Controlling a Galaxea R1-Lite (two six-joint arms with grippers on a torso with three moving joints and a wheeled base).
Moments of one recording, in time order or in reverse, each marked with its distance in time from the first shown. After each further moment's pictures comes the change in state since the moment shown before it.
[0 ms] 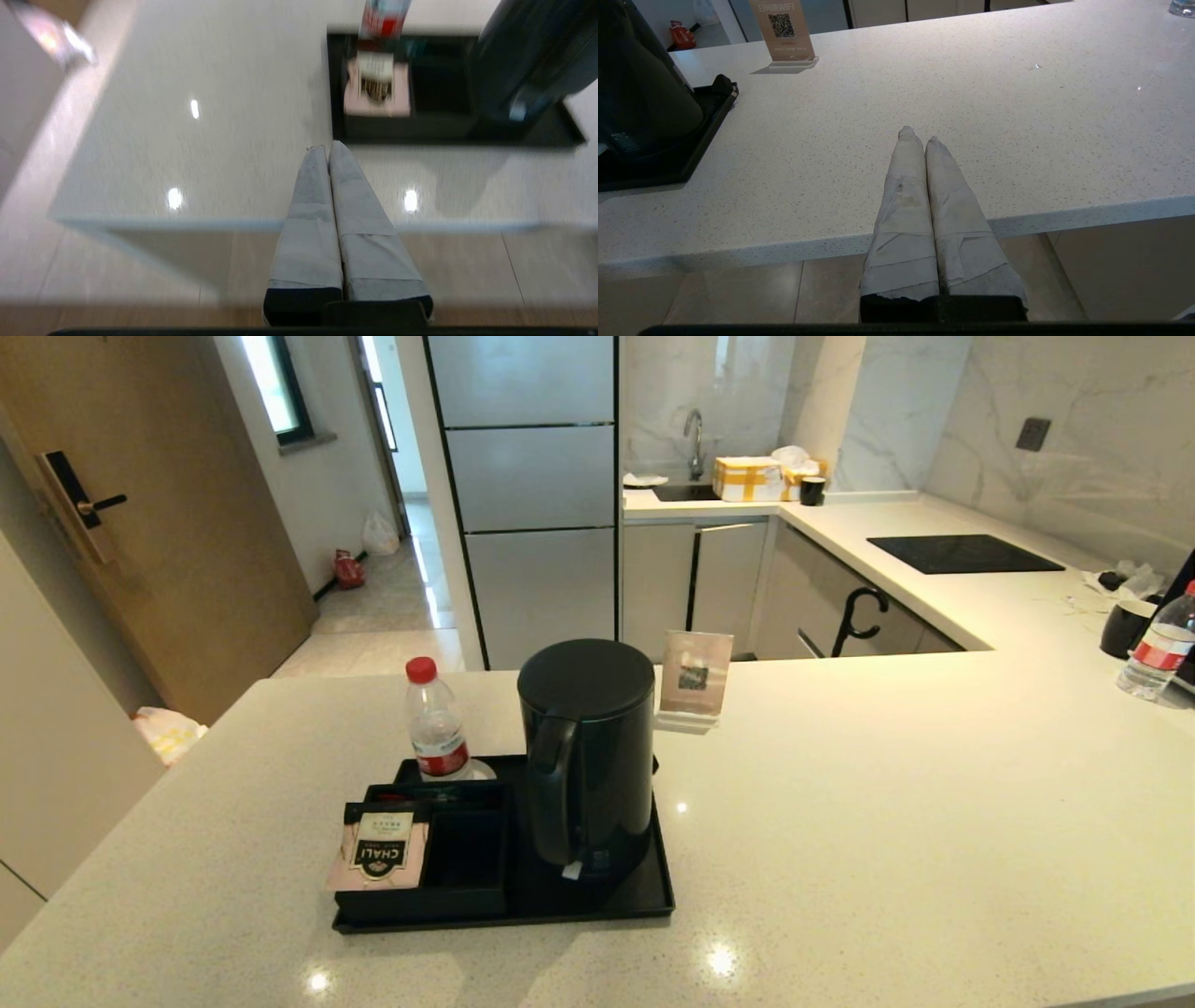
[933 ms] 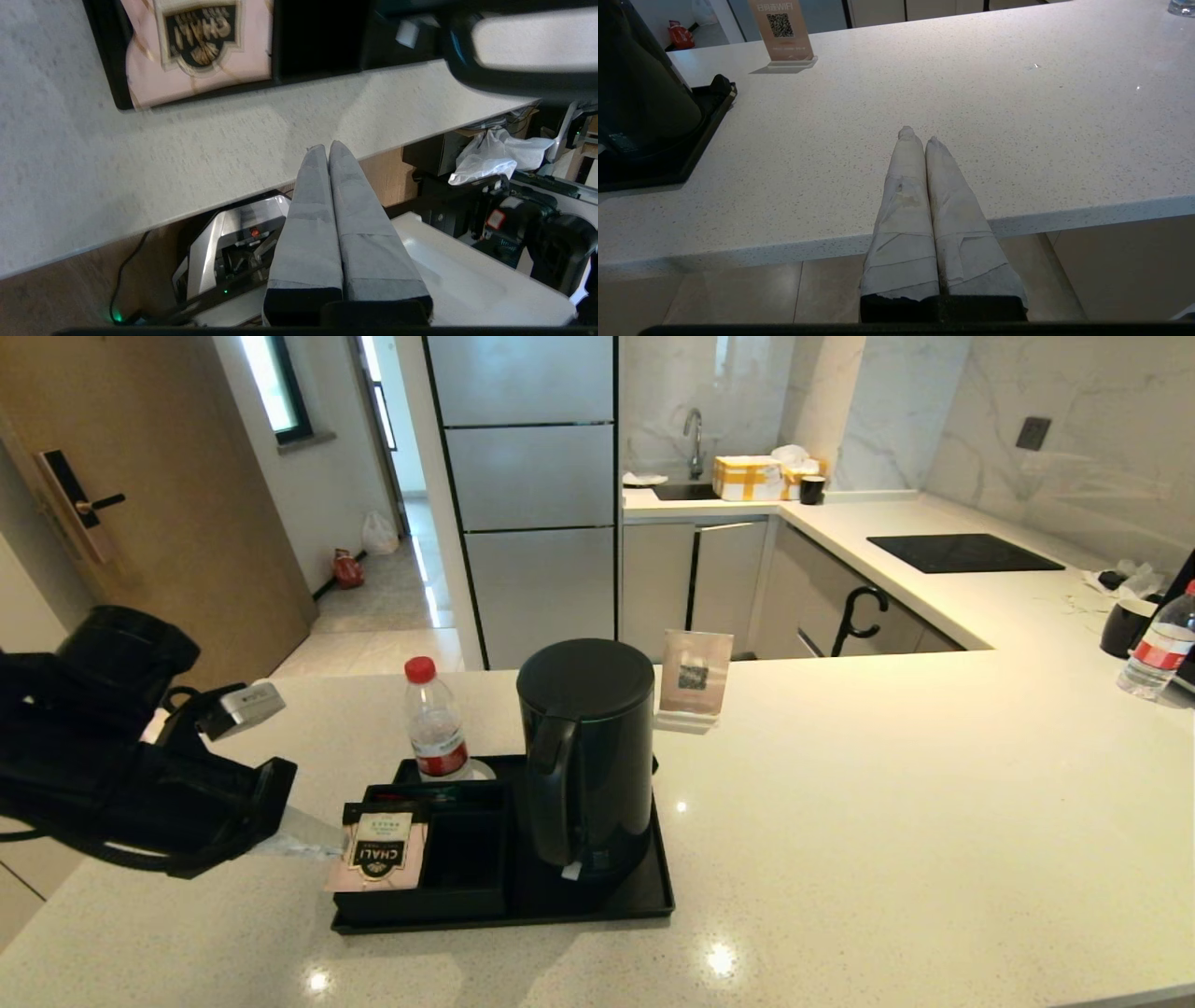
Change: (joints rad) left arm -0.002 1.128 -0.520 0.167 -0.571 -0.118; right arm 0.000 0.000 0.000 0.000 0.000 0.000
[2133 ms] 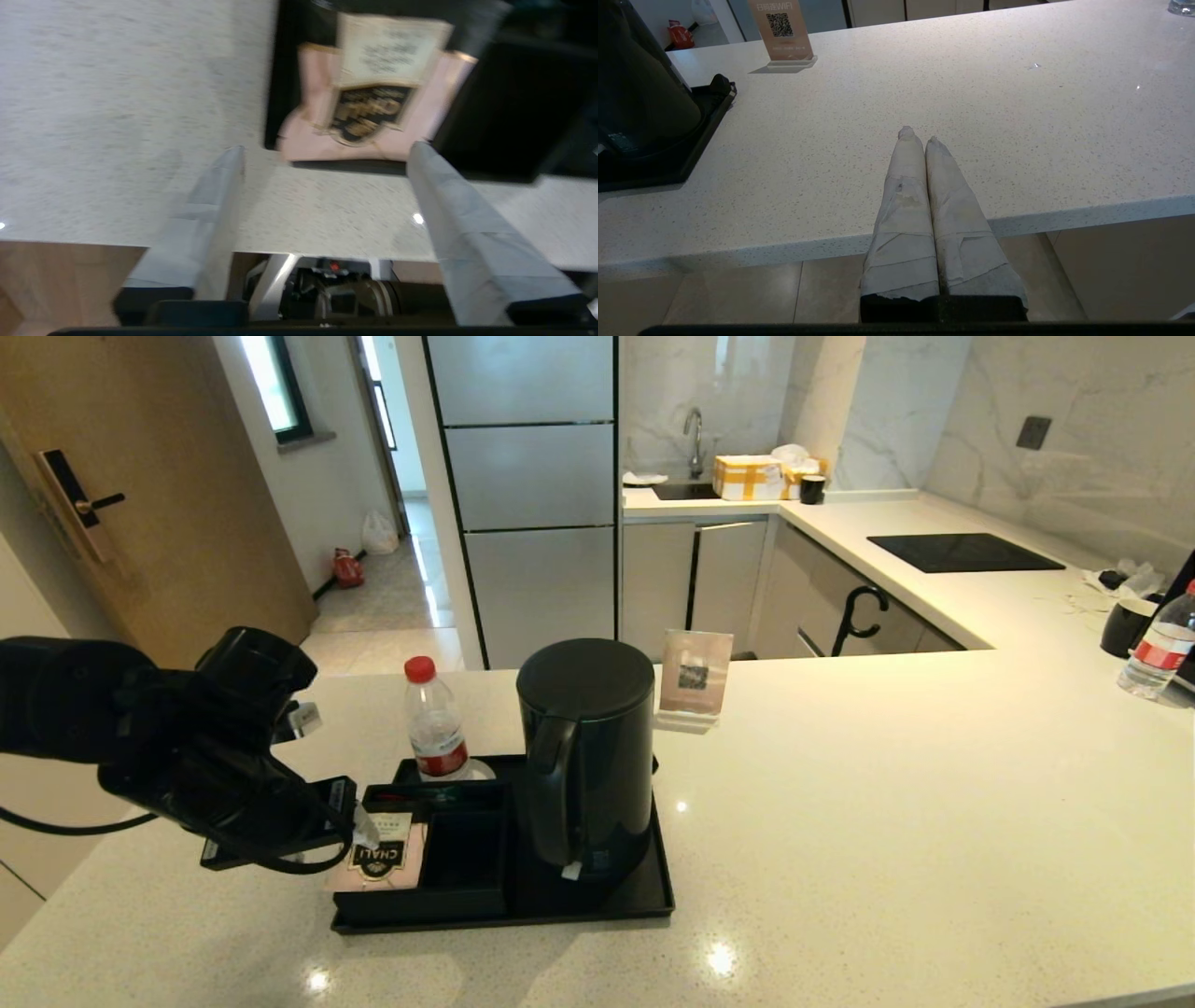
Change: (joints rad) left arm -0.158 0.117 0.003 -0.110 0.563 -0.193; right arm 0.000 0.000 0.000 0.000 -0.001 0.000
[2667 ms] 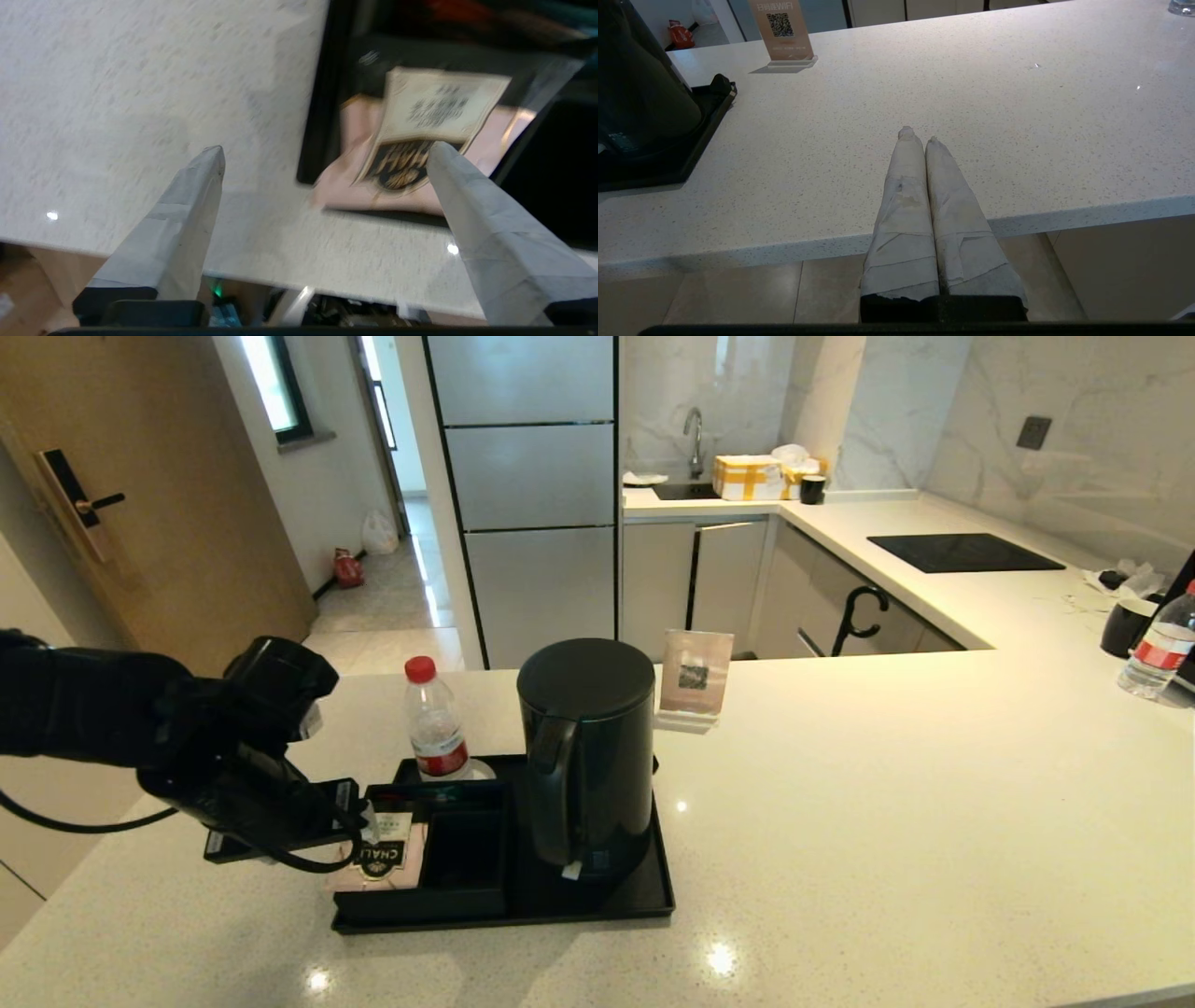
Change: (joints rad) left arm -0.026 0.056 0.005 -0.059 0.154 -0.013; right arm 0.000 0.000 0.000 0.000 -0.001 0.000
